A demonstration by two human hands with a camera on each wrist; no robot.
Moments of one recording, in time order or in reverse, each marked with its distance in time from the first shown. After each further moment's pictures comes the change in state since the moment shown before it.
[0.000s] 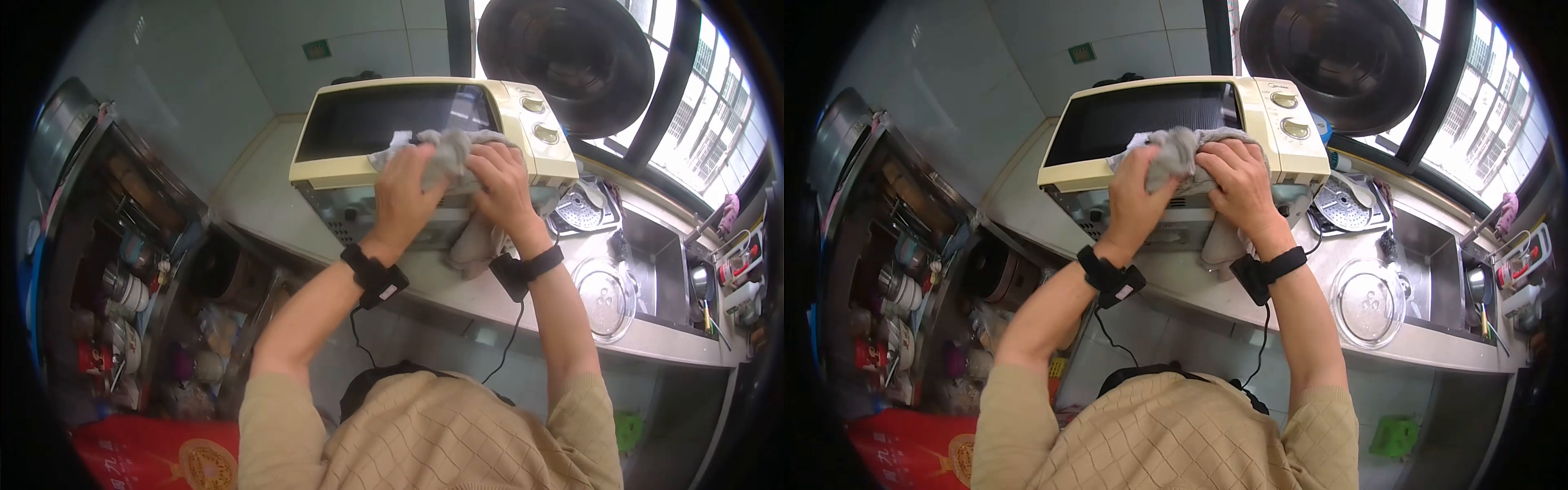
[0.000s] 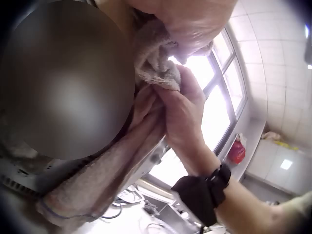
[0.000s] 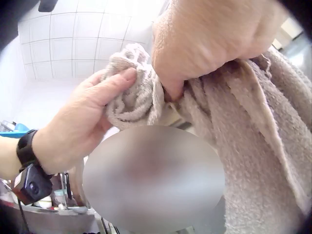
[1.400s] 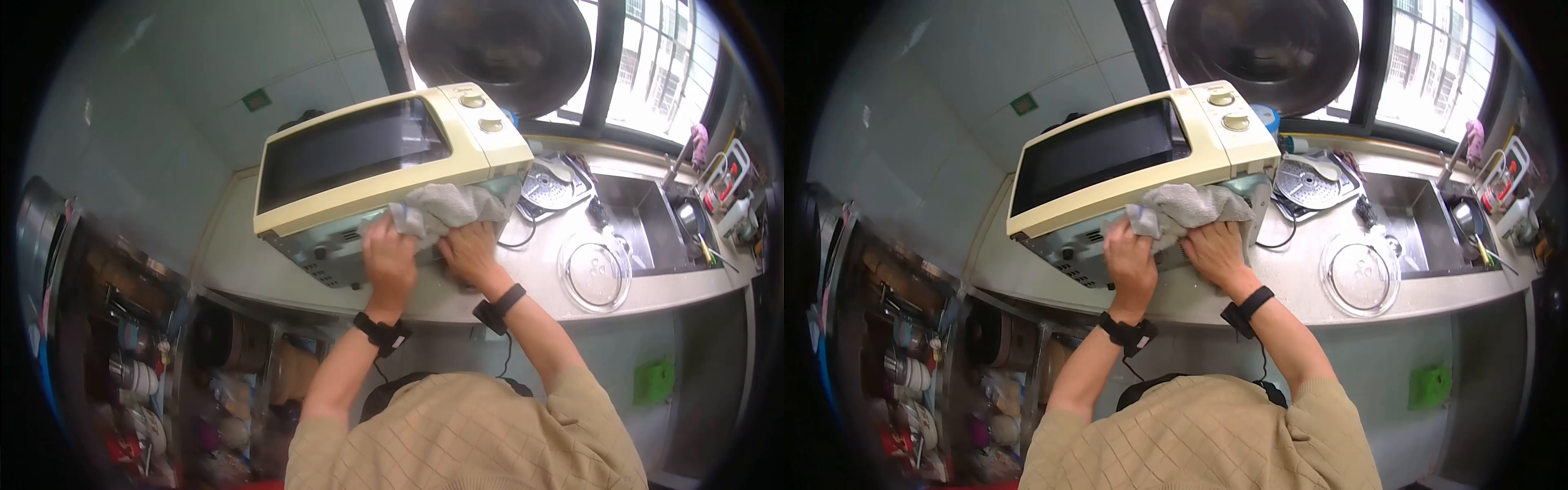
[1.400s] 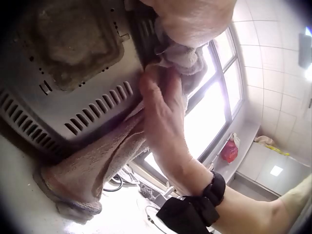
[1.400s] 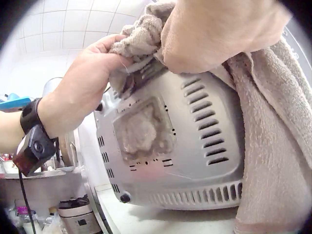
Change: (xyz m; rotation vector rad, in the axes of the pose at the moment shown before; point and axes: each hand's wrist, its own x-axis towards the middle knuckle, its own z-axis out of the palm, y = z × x) left_hand -0.068 -0.007 0.035 0.257 -0.033 0.188; right_hand -0.103 -0.018 0.038 -0.359 -0.026 0.275
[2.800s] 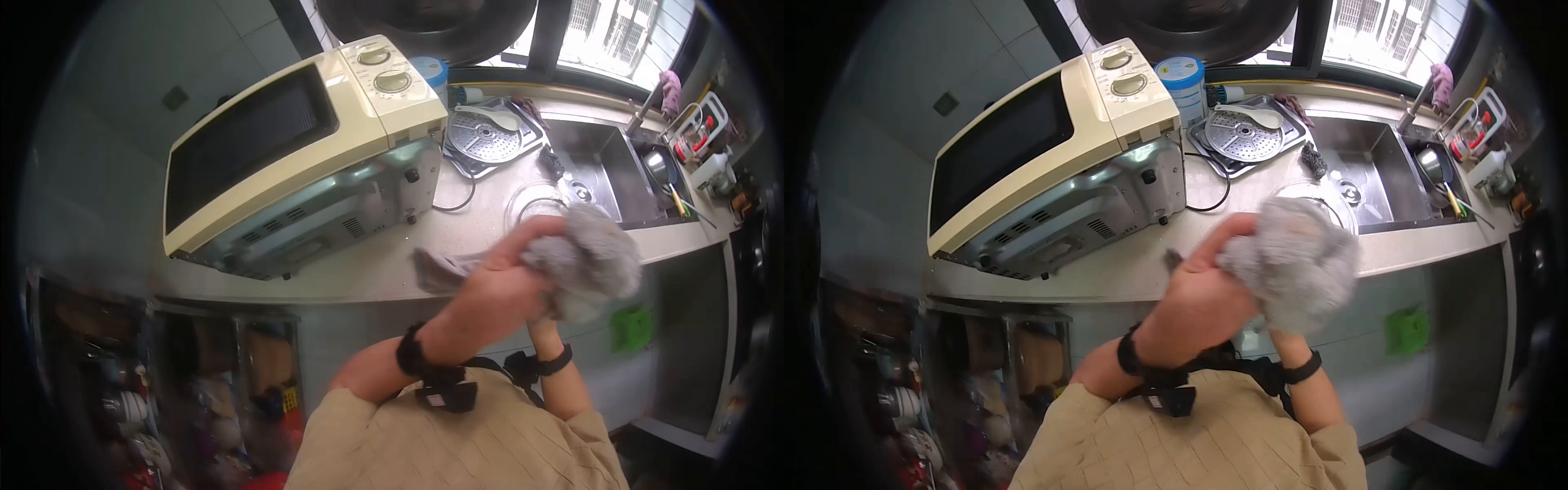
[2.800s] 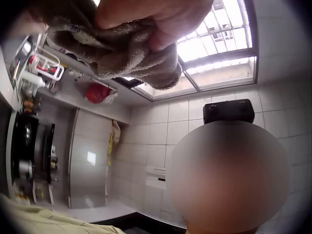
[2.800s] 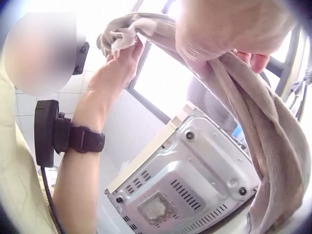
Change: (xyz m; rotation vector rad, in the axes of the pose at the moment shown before) left_hand 0.068 0.201 0.002 -2.753 -0.533 -0.976; right_hand -0.096 0.048 -0.184 0.479 0.260 0.580
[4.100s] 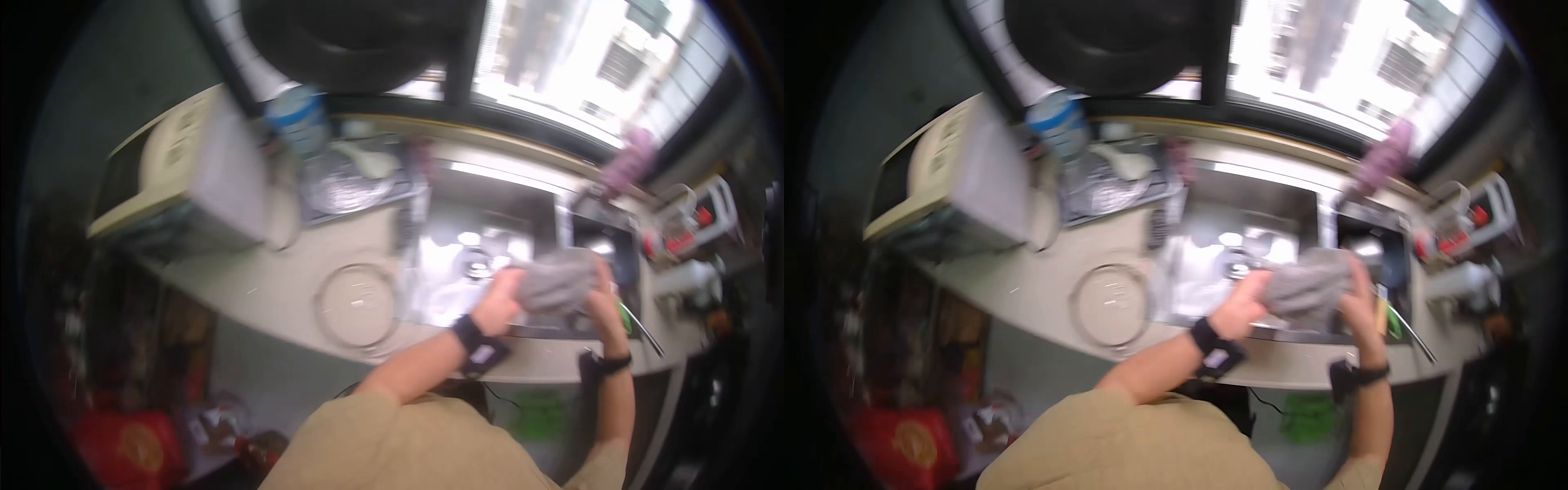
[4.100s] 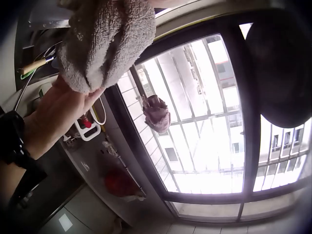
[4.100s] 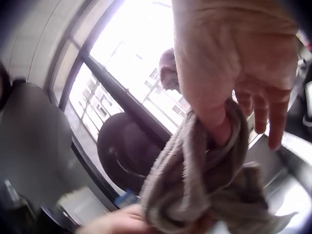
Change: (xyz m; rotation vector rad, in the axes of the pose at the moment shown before) left_hand 0.305 -0.335 -0.206 1.428 0.354 0.343; right_hand 0.238 0.288 -0.389 -0.217 -0.571 0.614
